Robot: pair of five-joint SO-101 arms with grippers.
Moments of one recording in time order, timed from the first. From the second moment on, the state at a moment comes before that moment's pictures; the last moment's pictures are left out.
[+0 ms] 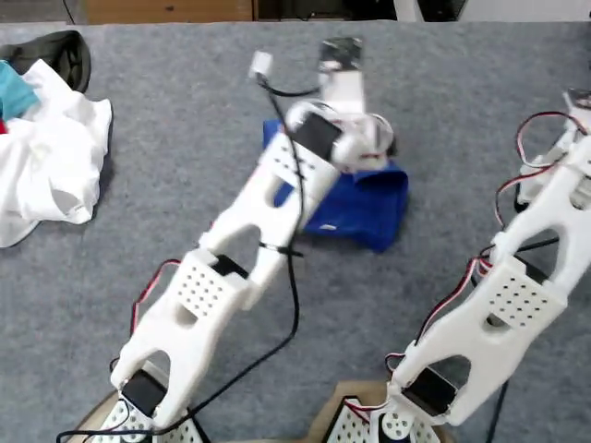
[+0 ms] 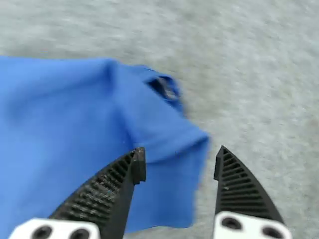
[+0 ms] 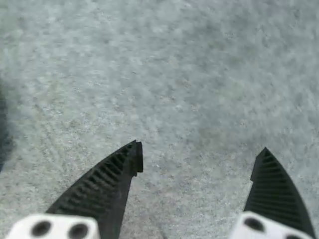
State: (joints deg) left arm 31.7 51.4 -74.5 84.2 22.7; right arm 33.9 42.5 -50.8 101.2 14.6
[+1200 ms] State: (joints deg) left arm 5.7 9.1 -17.1 100.3 6.7; right arm -6.9 32.9 -33.0 93.7 23.8
